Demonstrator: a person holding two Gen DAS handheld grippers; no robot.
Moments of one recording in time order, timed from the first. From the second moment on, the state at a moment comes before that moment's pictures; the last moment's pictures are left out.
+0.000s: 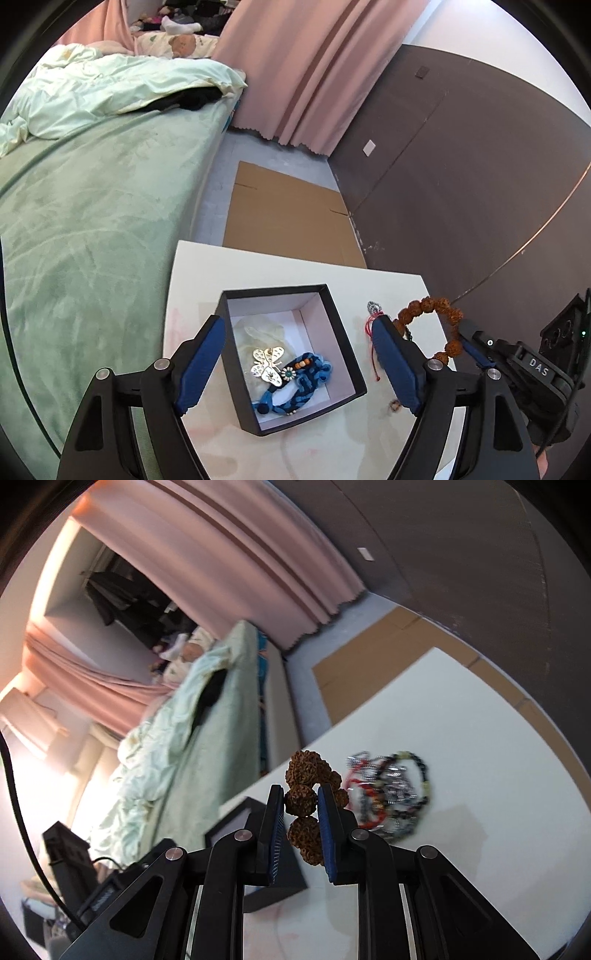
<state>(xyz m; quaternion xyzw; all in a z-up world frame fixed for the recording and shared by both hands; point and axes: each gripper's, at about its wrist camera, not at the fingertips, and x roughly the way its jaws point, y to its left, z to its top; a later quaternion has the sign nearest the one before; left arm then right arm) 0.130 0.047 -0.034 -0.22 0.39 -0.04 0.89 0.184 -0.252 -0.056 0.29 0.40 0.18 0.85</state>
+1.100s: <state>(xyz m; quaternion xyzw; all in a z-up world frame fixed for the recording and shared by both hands) 0.125 0.088 -0.024 -0.26 0.37 -0.01 0.89 0.194 -0.149 -0.068 0.26 0.43 0.28 0.82</state>
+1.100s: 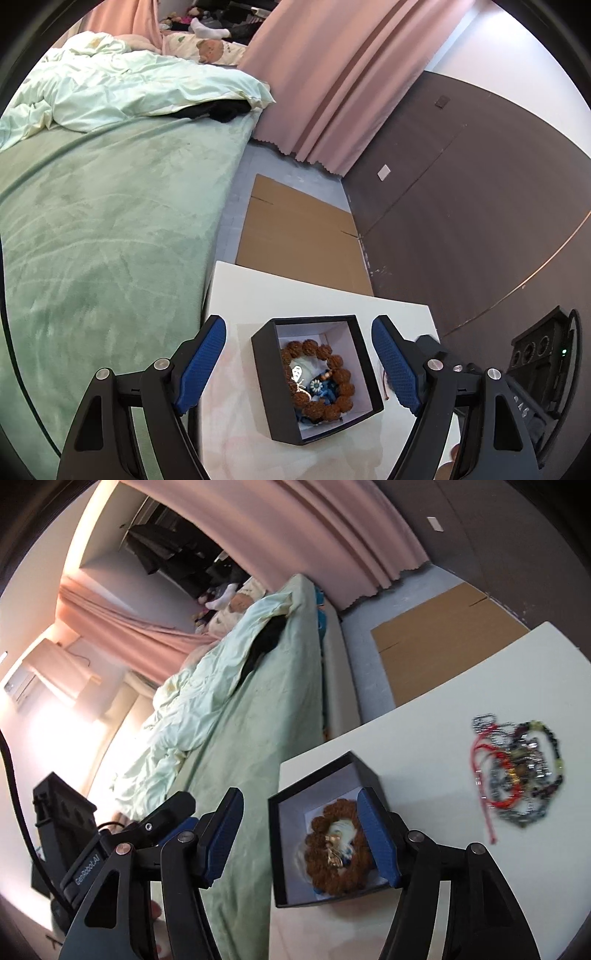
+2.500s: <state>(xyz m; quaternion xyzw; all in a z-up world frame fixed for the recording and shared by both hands) 0.155 -0.094 -0.050 -0.10 0.44 -0.15 0.88 0.167 -0.352 -0.098 0.35 0.49 0.10 0.79</state>
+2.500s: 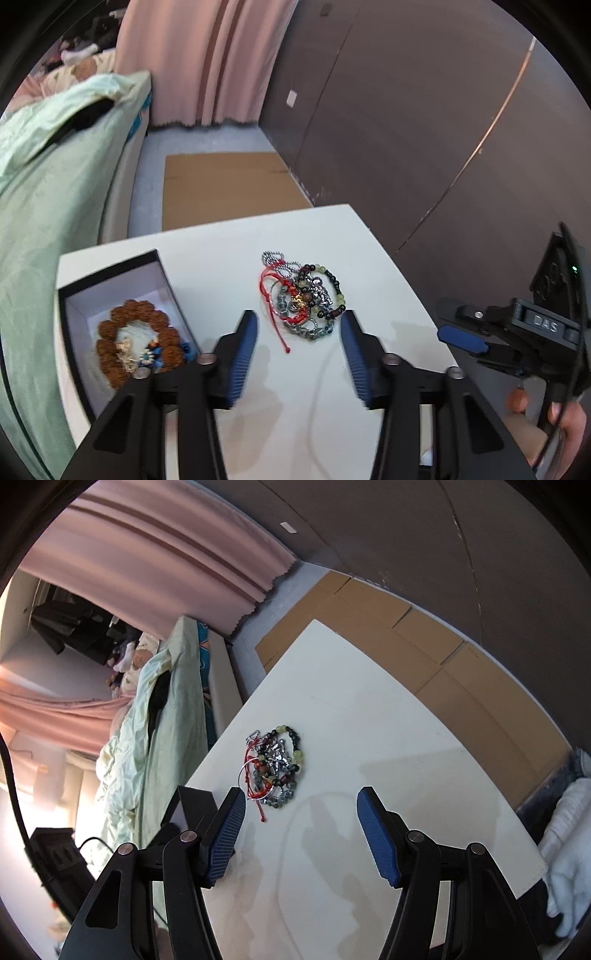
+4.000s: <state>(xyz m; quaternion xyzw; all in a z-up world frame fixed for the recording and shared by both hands) 0.153 -0.057 -0.053 -0.19 0.44 -0.14 0.87 0.198 -0.339 -0.118 0.39 0.51 0.09 0.76</state>
